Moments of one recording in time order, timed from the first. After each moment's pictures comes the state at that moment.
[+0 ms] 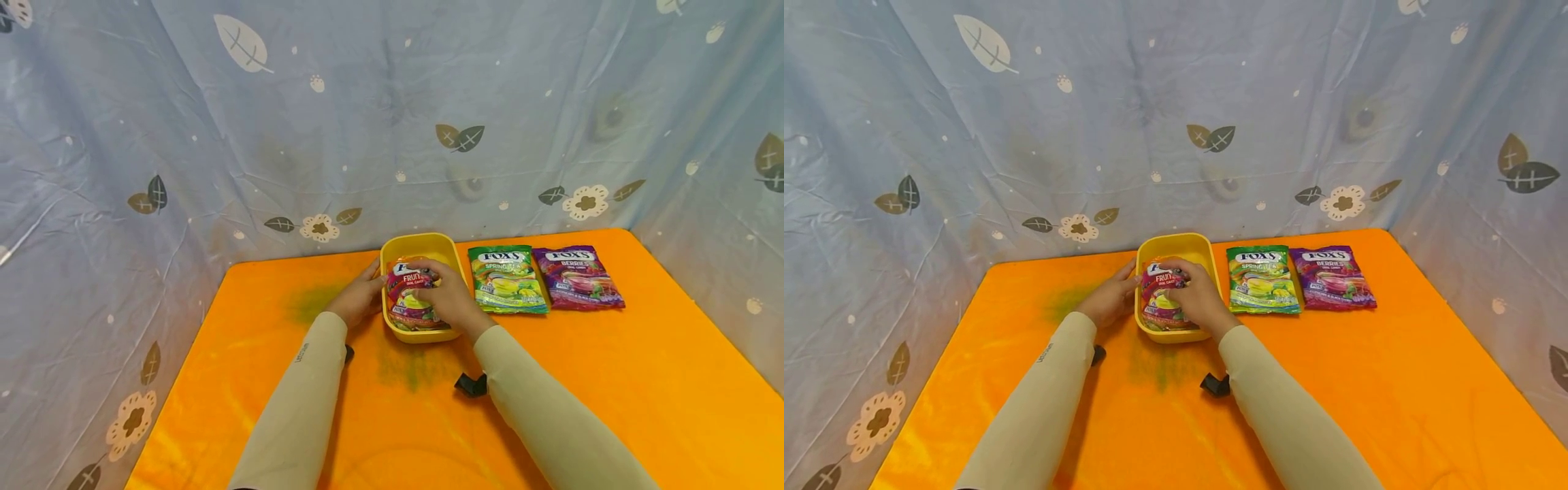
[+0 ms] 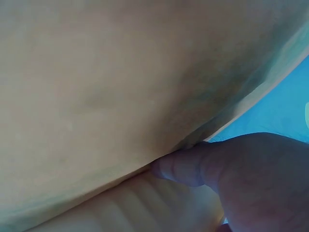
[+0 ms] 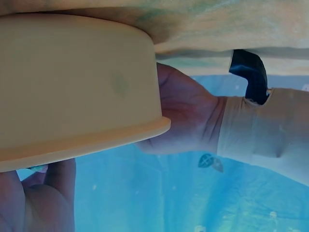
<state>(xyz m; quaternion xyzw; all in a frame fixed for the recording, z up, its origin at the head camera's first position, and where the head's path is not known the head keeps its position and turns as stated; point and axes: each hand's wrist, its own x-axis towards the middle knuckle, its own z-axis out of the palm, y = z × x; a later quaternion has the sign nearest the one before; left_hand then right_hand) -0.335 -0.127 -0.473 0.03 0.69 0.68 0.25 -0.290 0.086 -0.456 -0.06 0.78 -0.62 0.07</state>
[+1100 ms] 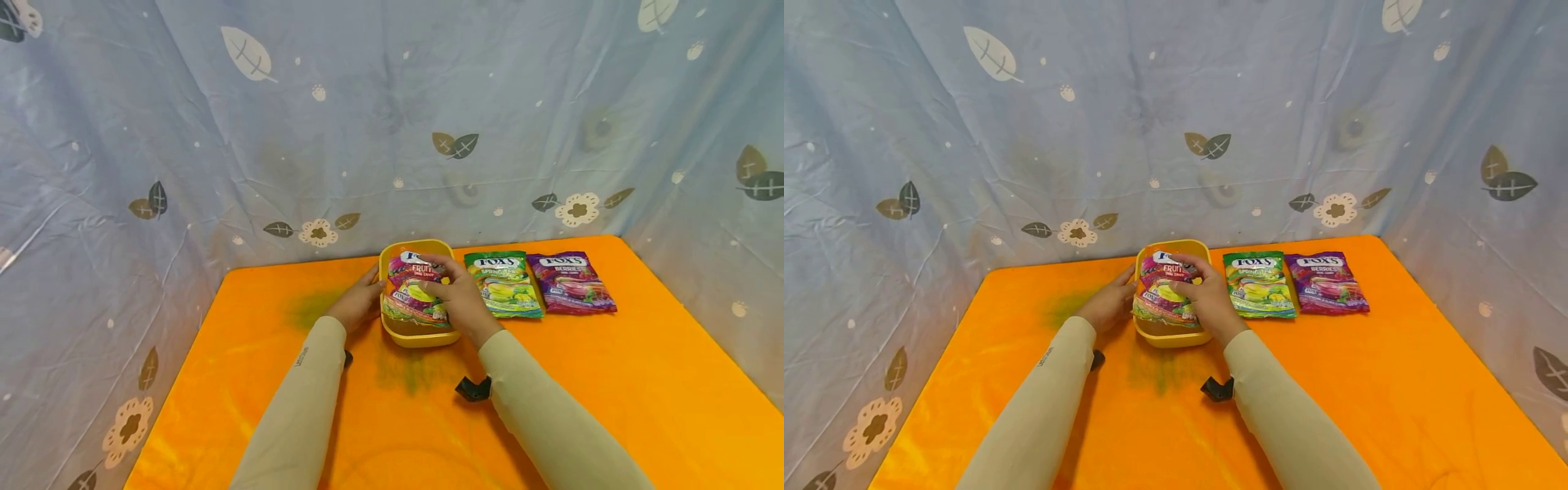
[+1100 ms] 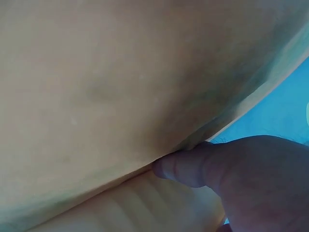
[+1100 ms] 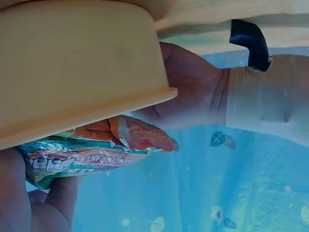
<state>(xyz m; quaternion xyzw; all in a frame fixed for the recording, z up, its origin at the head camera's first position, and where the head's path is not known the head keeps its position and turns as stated) -0.333 -0.126 -0.478 0.03 0.71 0.66 0.24 -0.280 0.101 -0.451 -0.05 0.65 -0.75 0.03</state>
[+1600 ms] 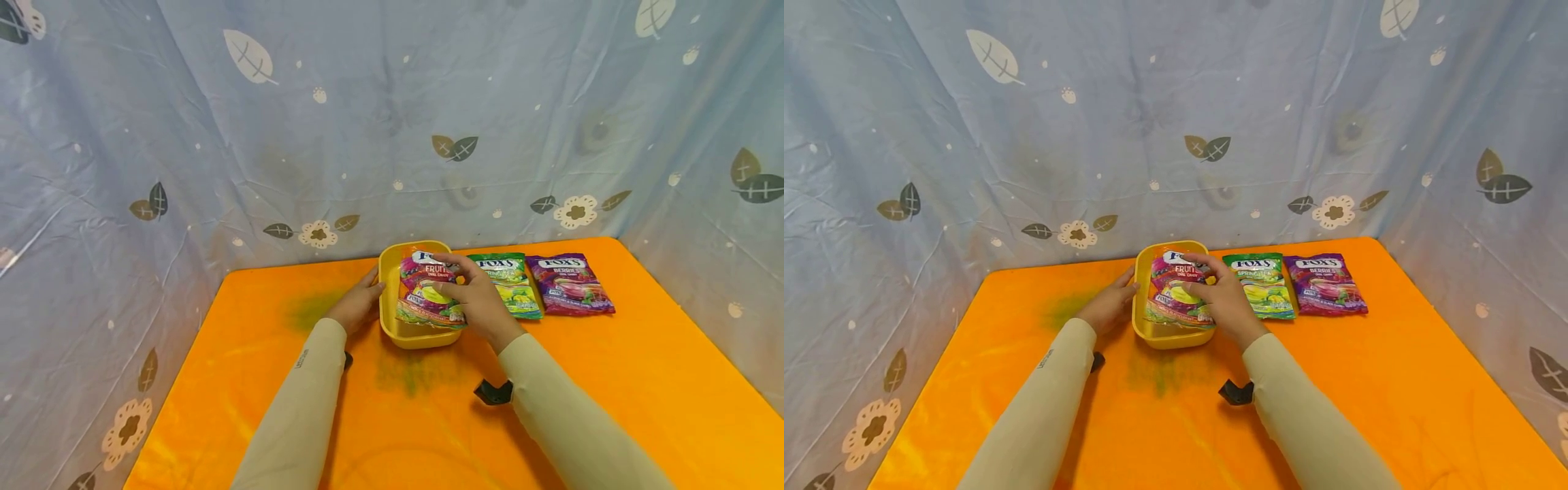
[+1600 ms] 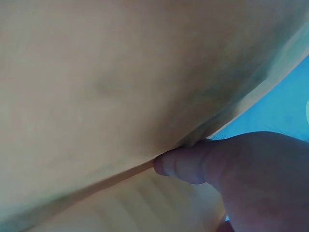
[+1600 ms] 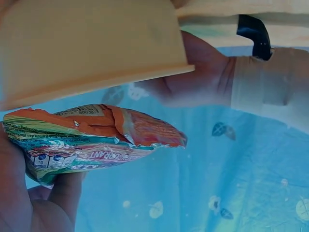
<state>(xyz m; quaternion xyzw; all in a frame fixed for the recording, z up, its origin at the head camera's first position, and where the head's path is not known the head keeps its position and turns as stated) -0.331 -0.126 -0.478 0.03 0.71 0.67 0.24 -0.267 0.127 -0.438 -0.06 0.69 -0.72 0.04</state>
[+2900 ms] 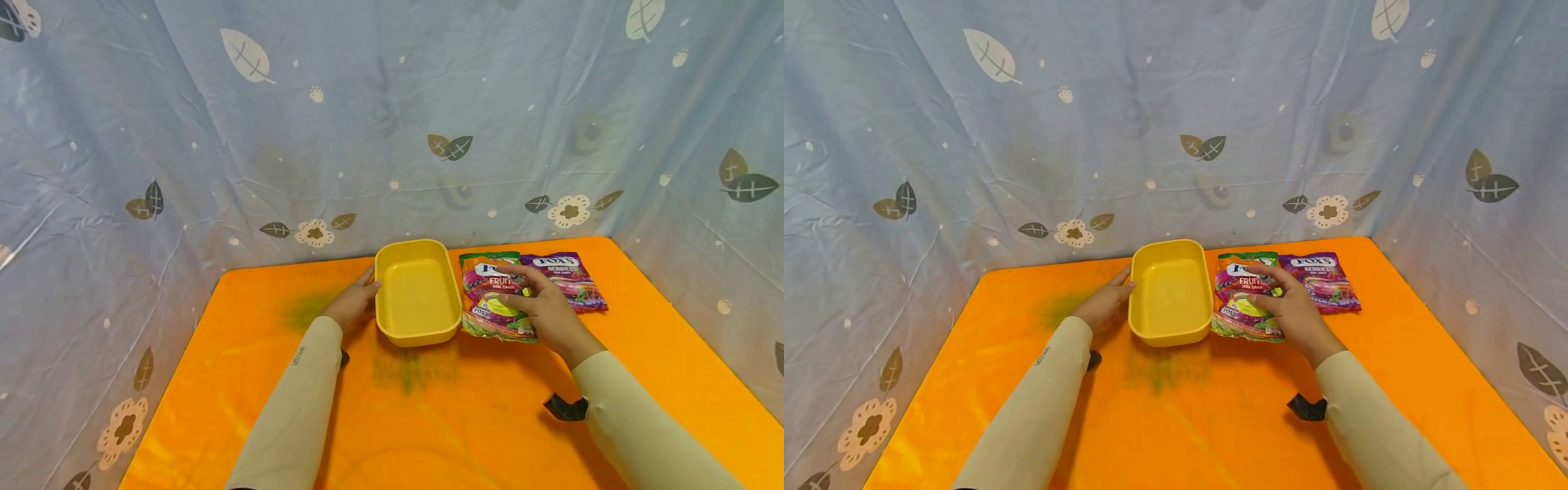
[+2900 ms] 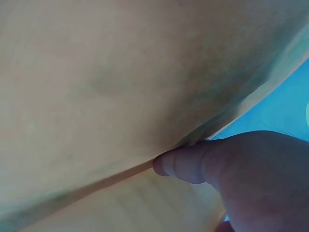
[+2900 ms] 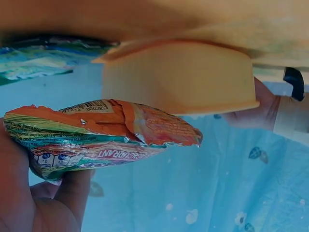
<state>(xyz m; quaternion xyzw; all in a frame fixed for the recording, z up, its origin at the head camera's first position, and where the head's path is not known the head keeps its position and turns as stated) -0.332 -0.127 -0.482 0.03 0.68 0.69 0.24 -0.227 0.232 -0.444 -0.01 0.74 -0.67 0.04</state>
